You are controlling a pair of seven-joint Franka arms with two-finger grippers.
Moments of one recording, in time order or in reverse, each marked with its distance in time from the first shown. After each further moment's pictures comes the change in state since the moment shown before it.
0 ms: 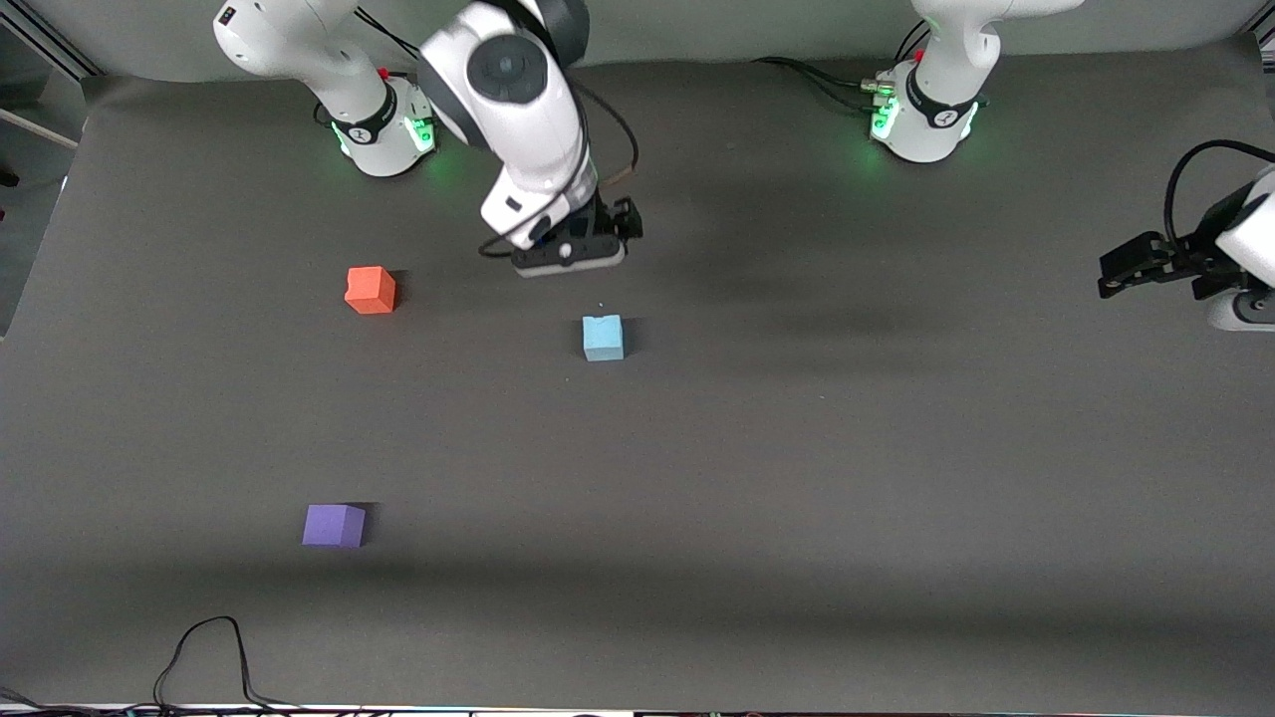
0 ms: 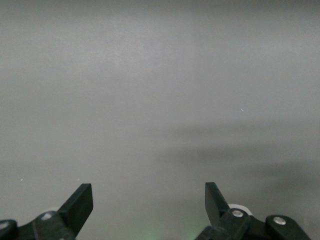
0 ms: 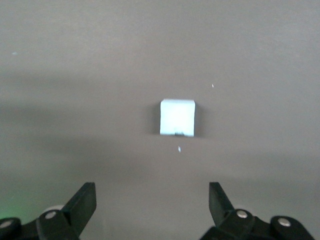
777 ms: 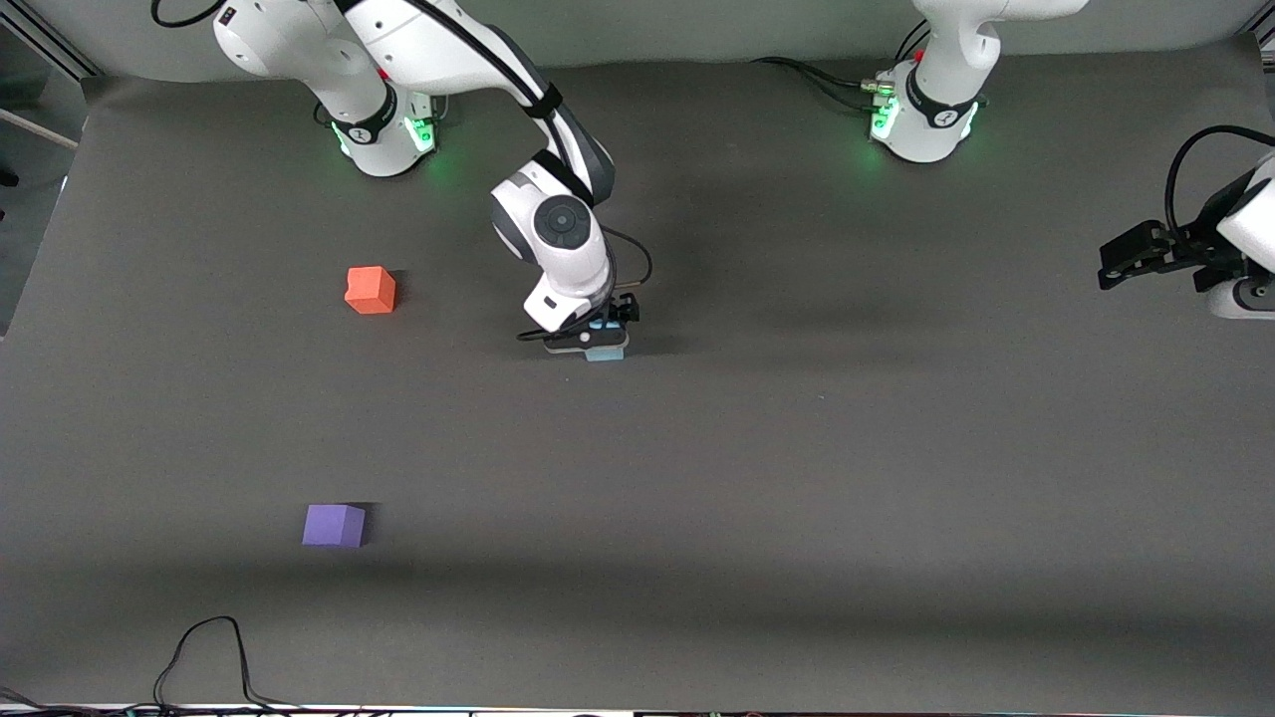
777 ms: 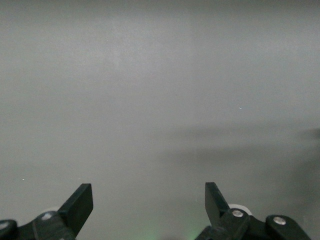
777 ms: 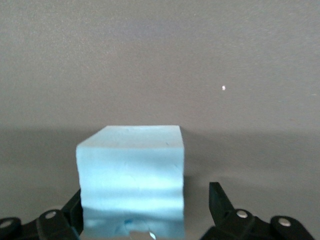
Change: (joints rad) left arm -0.059 -0.015 0.065 0.000 0.000 -0.008 0.004; right arm 0.004 0.348 0.003 -0.097 0.031 0.400 0.011
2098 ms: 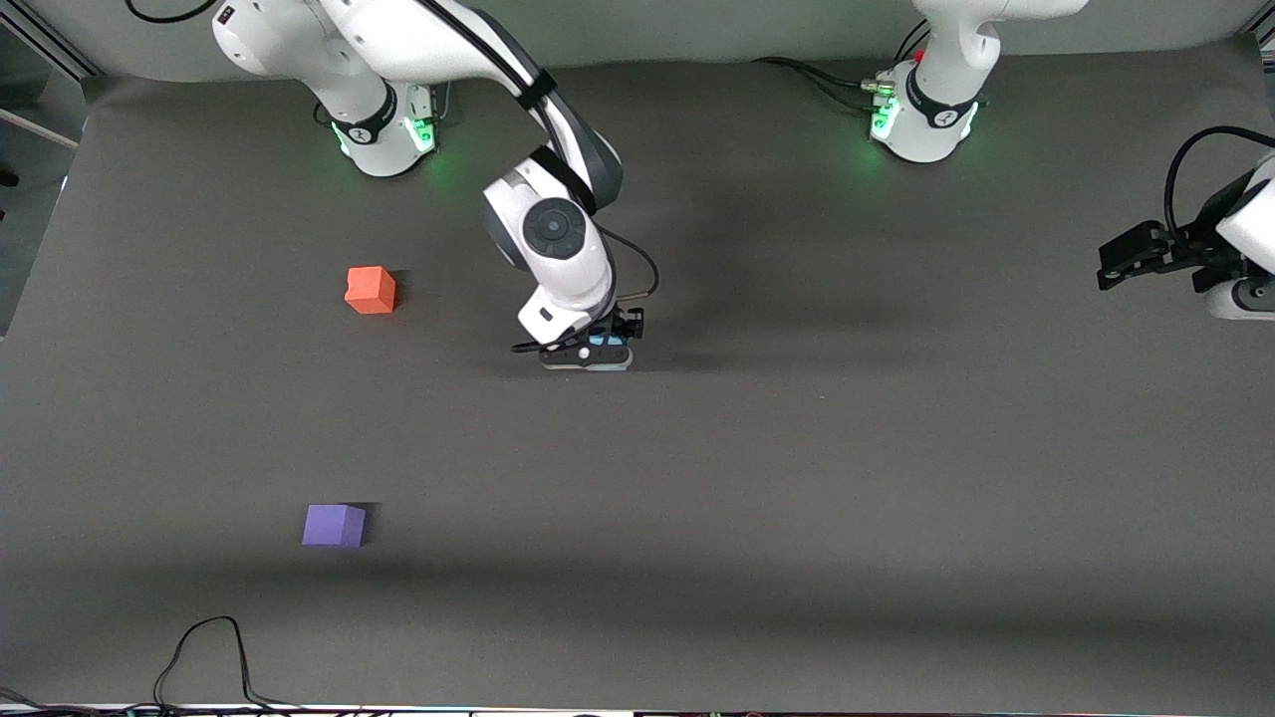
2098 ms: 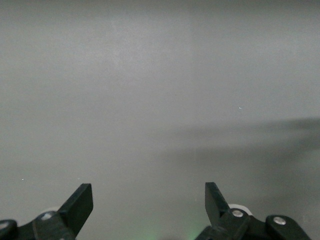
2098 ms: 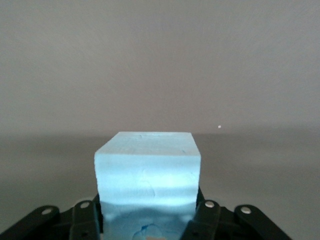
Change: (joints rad) left arm 0.000 0.003 0.003 -0.001 -0.002 0.001 0.001; right arm -0.073 -0.090 -0.021 0.281 0.024 -0.357 -0.006
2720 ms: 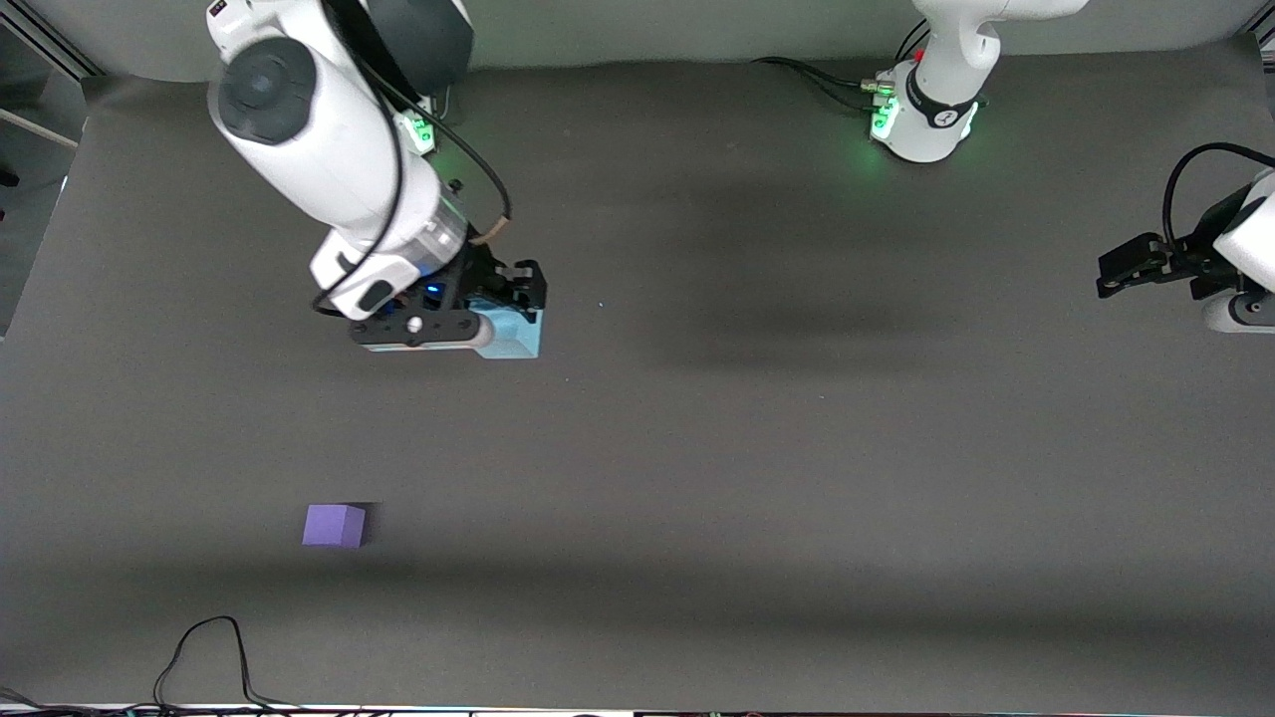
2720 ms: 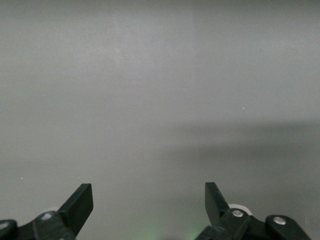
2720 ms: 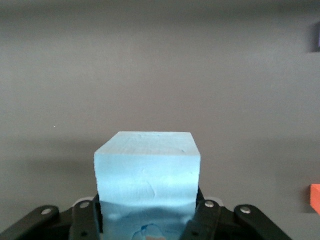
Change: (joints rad) left arm 0.002 0.018 0.005 0.000 0.000 0.006 0.000; right arm -0.199 -0.148 -0.009 0.419 0.022 -0.489 -0.122
